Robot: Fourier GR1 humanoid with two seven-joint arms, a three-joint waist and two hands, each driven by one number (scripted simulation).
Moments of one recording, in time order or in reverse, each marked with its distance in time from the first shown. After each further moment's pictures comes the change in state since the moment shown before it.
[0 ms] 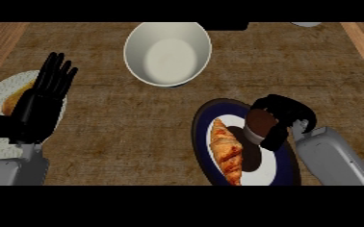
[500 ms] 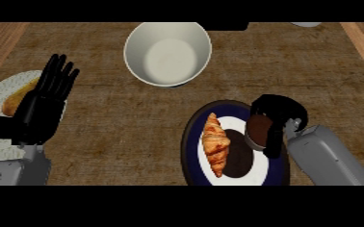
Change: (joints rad) left arm 0.006 -0.034 0.023 0.002 -0.030 -0.028 0.005; right arm -0.020 0.022 0.029 0.042 0.176 0.069 -0.125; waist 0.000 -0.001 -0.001
